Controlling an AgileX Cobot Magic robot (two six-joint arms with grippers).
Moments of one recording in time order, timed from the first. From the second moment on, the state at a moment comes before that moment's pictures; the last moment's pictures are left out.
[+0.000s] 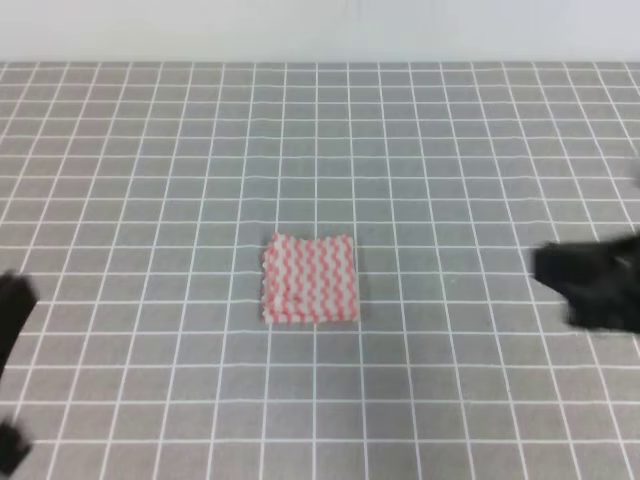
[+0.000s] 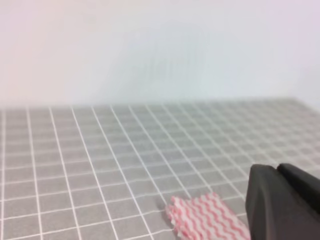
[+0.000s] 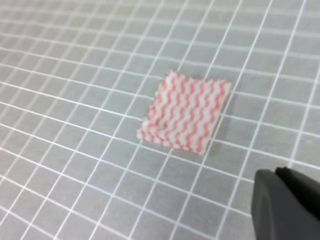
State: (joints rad) left arm -0.32 0.47 -0.38 -0.90 0.17 0.79; right arm 0.44 0.99 -0.78 0.48 0.51 -0.16
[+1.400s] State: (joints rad) left arm -0.32 0.09 -0.09 -0.84 0.18 0.86; right arm 0.33 0.09 -0.15 0.07 0.29 -0.06
